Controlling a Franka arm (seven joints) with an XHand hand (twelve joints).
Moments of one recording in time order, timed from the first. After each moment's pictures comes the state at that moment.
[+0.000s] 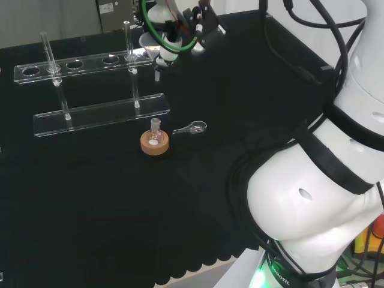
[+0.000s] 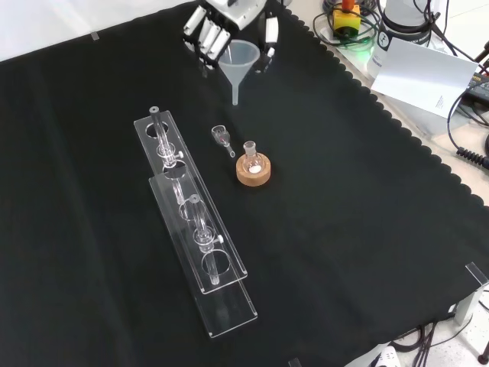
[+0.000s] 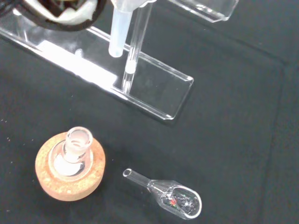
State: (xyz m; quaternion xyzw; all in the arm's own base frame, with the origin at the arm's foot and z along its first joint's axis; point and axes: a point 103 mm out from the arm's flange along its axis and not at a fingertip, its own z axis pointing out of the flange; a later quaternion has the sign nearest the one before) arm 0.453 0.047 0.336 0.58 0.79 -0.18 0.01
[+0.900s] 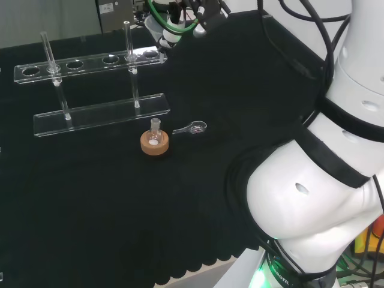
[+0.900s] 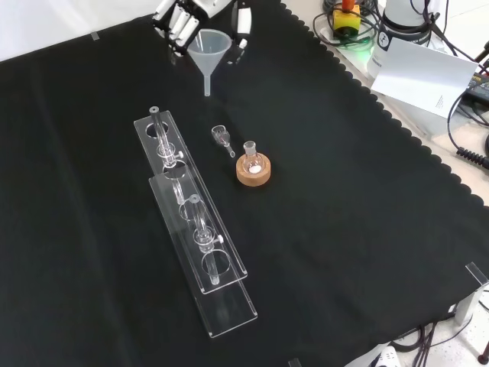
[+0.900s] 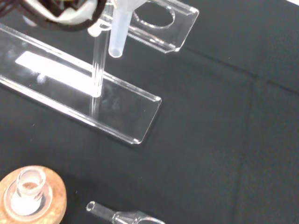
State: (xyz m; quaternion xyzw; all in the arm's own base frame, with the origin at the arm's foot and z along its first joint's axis) arm 0.494 0.026 0.353 0.60 0.78 -0.17 0.02
